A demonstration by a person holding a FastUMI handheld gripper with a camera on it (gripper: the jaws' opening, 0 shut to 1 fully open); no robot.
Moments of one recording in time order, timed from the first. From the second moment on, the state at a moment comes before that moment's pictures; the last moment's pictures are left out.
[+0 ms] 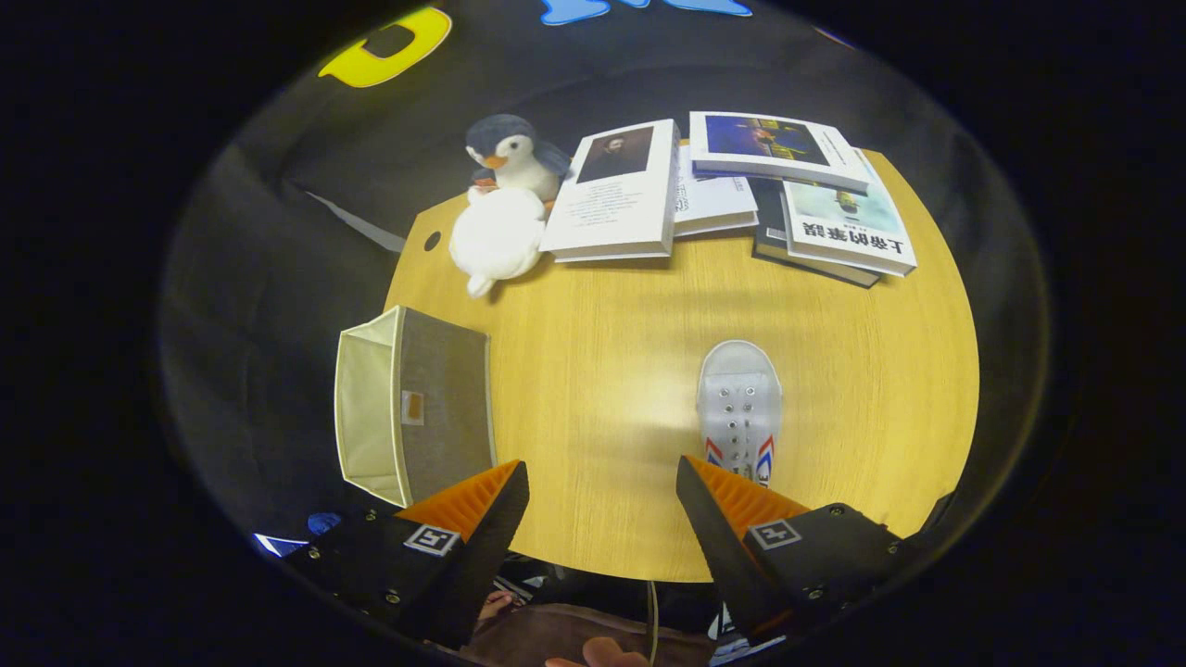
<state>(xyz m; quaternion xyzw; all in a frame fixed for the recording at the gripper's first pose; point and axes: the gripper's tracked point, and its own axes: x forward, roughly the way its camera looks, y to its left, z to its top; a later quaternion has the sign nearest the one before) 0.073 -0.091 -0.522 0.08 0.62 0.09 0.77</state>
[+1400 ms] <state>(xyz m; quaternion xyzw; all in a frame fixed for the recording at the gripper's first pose) 0.045 -0.200 -0.688 0.03 0.70 0.07 0.71</state>
